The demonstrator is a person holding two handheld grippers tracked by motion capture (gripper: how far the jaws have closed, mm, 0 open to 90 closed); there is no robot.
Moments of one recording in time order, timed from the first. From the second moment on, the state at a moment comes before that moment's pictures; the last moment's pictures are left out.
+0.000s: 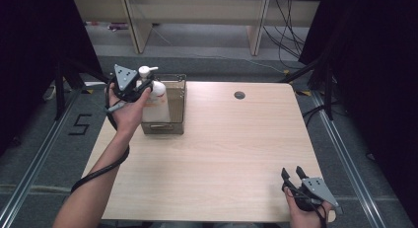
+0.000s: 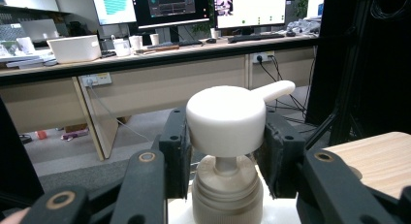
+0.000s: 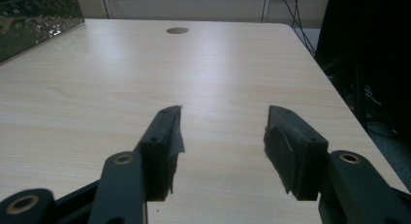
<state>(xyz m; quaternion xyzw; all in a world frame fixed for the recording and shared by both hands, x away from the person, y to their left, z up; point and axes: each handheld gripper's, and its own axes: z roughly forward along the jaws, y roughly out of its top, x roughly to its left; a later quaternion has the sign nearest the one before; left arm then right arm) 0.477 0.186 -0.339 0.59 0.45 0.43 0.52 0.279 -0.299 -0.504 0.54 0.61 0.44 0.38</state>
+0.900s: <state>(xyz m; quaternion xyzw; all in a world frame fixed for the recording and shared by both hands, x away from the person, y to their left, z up) 0.475 0.187 -0.358 0.60 0.46 0.42 0.51 0.279 -0.297 -0.506 0.55 0.61 0.43 0.38</state>
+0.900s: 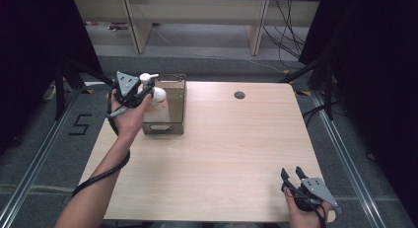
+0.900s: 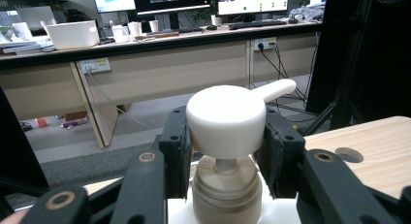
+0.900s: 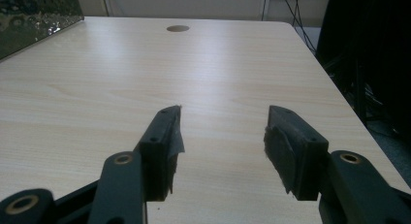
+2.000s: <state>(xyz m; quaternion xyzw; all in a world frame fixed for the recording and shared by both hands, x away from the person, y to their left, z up) 0.475 0.190 -0.367 0.60 0.48 0.41 0.49 0.280 -0.296 -0.507 0.55 0.61 0.44 0.37</state>
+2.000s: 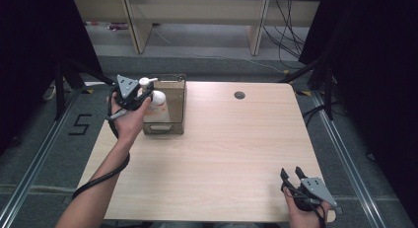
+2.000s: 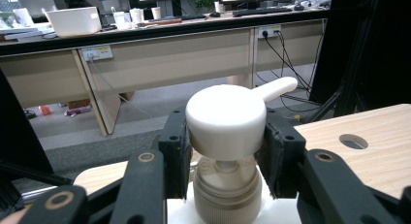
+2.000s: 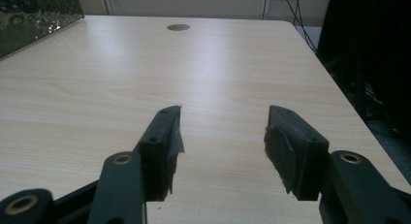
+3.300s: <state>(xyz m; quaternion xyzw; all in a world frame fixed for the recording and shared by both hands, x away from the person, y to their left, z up) 0.432 0.204 -0.380 0.60 0.45 0.41 0.52 0.280 -0.296 -0.508 0.54 0.61 0.44 0.38</state>
